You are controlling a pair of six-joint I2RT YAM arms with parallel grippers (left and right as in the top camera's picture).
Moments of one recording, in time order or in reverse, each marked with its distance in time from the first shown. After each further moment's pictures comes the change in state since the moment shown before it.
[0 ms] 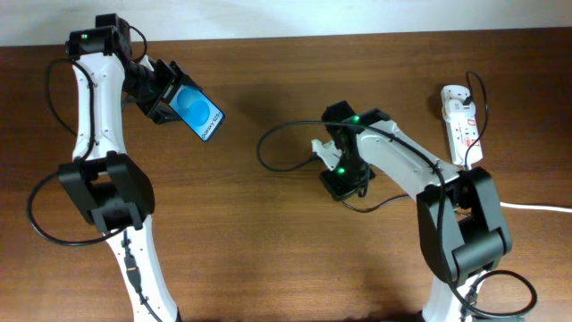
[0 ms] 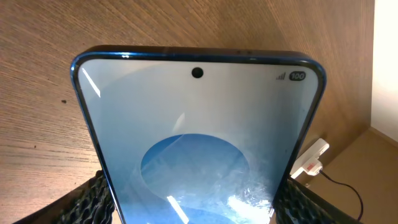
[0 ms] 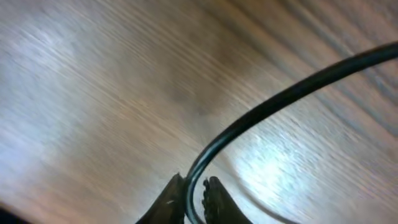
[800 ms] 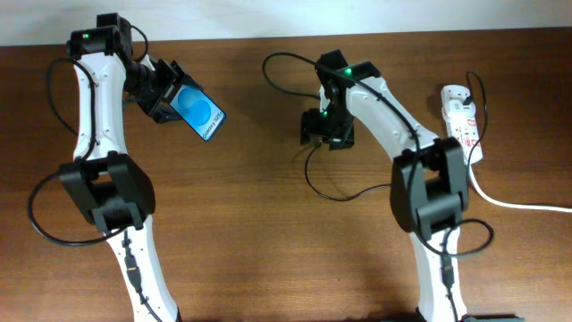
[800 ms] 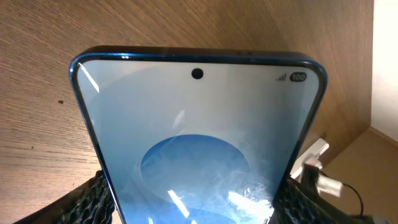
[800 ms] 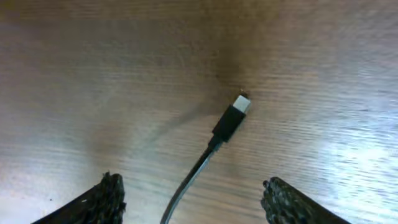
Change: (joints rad) left arm -0.005 0.000 0.000 0.005 0.000 -0.003; right arm -0.053 0.357 0.589 -0.072 -0.096 0.595
